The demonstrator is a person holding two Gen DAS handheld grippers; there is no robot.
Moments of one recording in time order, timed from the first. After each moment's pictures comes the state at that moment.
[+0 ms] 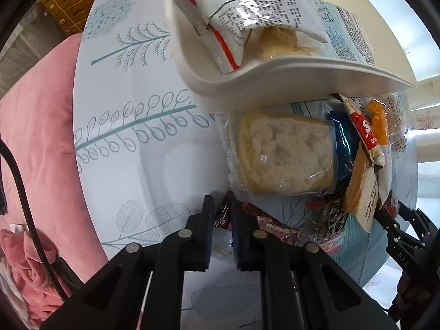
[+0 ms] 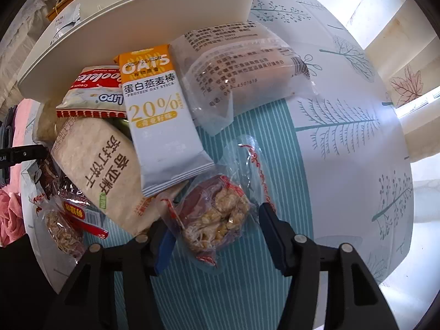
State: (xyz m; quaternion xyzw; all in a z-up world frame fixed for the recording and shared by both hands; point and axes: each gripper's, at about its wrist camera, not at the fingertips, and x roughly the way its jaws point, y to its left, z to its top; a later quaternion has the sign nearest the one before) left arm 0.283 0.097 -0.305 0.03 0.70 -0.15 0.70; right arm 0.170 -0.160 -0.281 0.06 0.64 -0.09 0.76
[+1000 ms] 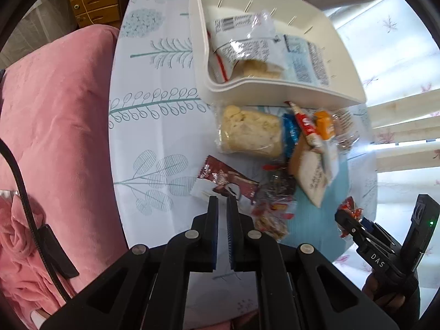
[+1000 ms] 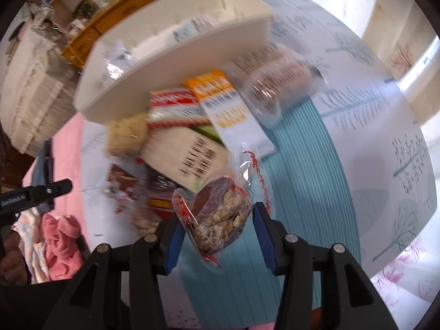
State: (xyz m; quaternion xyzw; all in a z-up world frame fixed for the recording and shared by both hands) left arm 0.222 0.144 -0.210 -0.06 0.67 -0.16 0.72; right arm 0.113 -0.109 -0.202 0.18 0.59 -0.05 0.78
